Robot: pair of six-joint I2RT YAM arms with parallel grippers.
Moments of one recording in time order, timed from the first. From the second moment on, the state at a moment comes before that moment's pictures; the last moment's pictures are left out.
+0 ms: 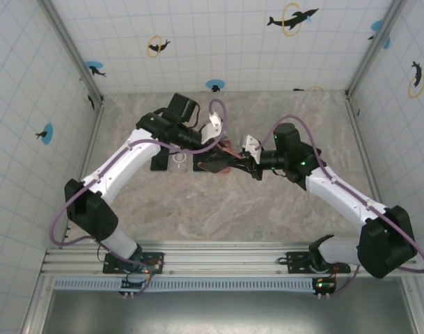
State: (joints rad) left arm -0.60 1.61 1.56 -0.91 0.85 0.65; right arm 0.54 1.28 0.88 -0.13 -0.81 -0.46
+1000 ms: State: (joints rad) left arm -0.63 1.40 1.05 0.25 0.49 -0.38; right arm 0.42 1.07 0.34 0.77 -0.54 0.49
